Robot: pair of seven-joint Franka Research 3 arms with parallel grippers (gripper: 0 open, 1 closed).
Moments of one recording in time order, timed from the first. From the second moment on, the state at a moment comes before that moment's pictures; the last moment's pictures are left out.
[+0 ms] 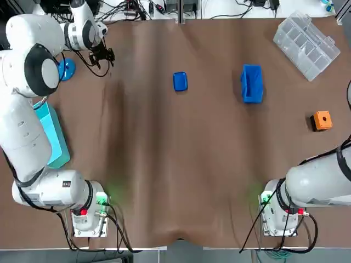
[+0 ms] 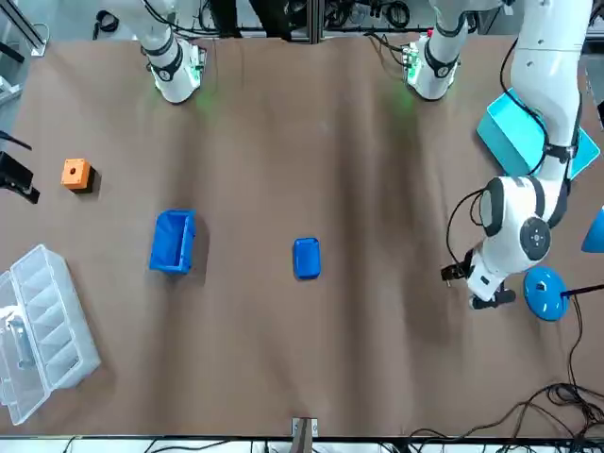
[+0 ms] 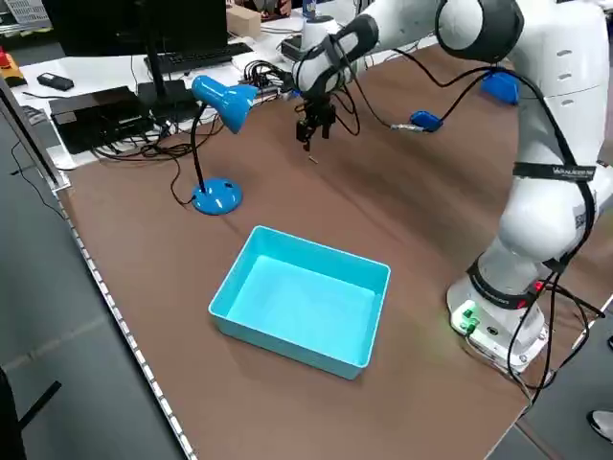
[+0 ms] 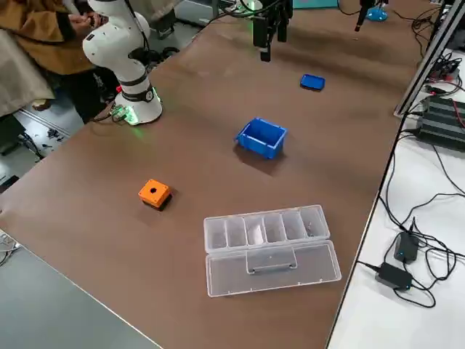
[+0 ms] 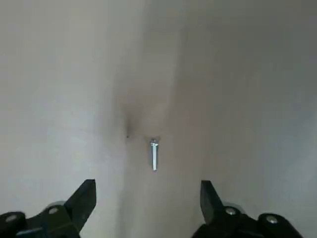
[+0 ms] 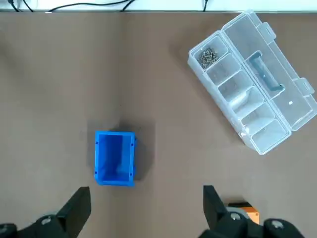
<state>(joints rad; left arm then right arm) -0.01 0.55 -0.04 -1.84 0.01 2.35 -0.20 -0.06 0.14 -0.03 -1.35 0.01 1.57 -0.10</state>
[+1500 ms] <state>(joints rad) -0.01 0.62 -0.04 -1.90 0.02 2.51 -0.37 -0.03 0.14 -0.02 -1.37 0.02 1.51 -0.03</state>
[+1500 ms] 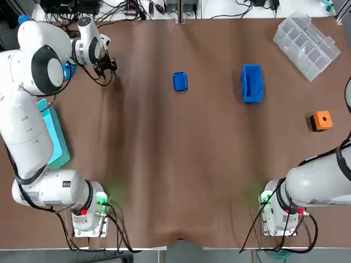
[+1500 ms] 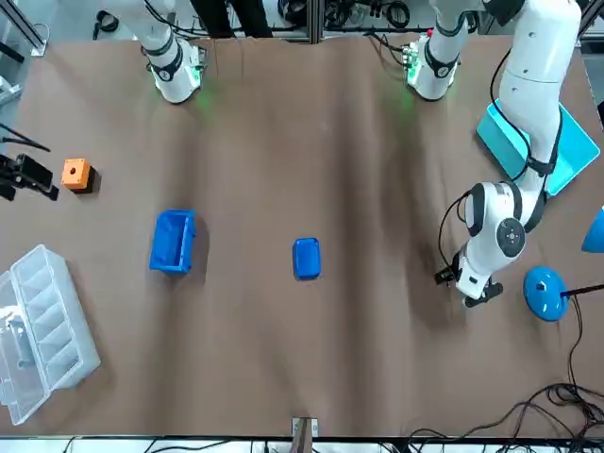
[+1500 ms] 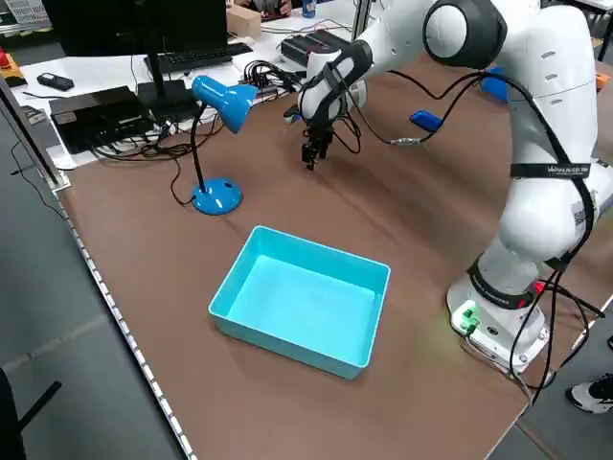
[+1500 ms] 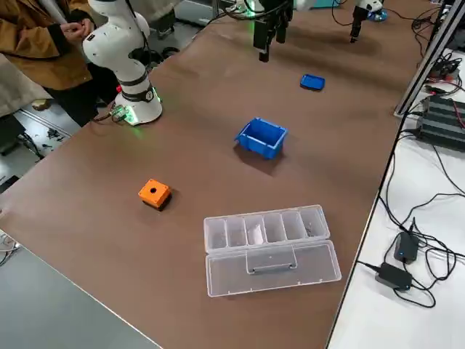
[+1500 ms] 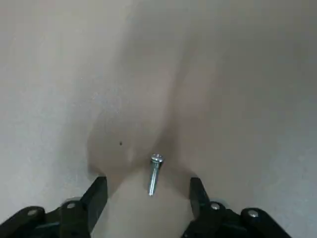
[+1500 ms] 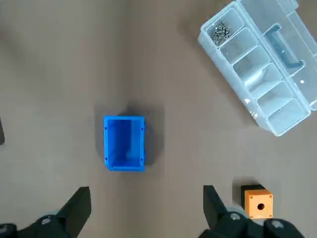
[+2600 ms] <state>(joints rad) -0.01 0.62 -0.04 -1.89 0.02 2.51 -0.37 -0.03 0.14 -0.03 -1.39 0.02 1.52 -0.03</state>
